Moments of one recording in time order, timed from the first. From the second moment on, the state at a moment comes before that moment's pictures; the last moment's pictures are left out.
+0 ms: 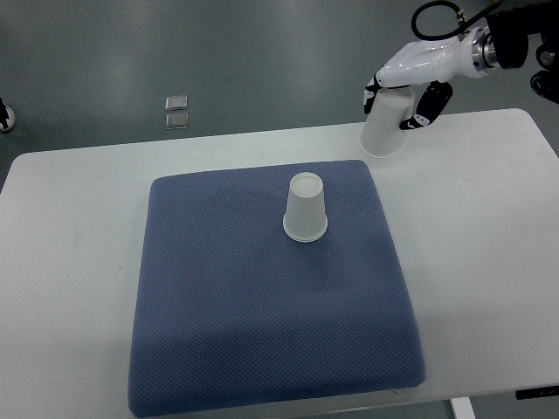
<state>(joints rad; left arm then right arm) 0.00 0.00 0.07 -0.13 -0.04 0.04 -0.18 1.54 -0.62 -0.07 1.06 -1.63 0.35 0.41</state>
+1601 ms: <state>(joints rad) 0.00 0.00 0.07 -0.13 -0.04 0.04 -0.18 1.58 -0.37 -0.06 1.07 -1.62 0.47 0.43</state>
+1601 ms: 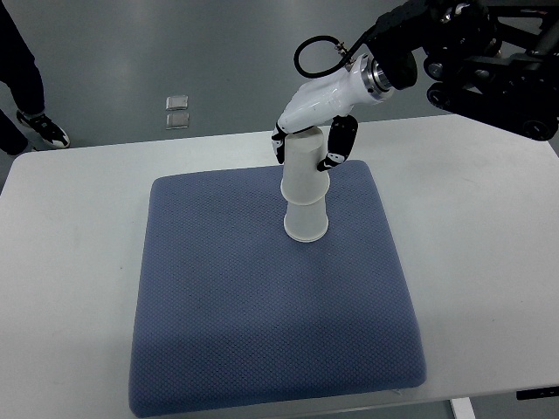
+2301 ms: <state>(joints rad) 0.00 0.00 0.07 -0.13 -0.04 0.04 -0.18 1.51 -0.33 -0.06 1.01 -1.62 0.40 0.42</state>
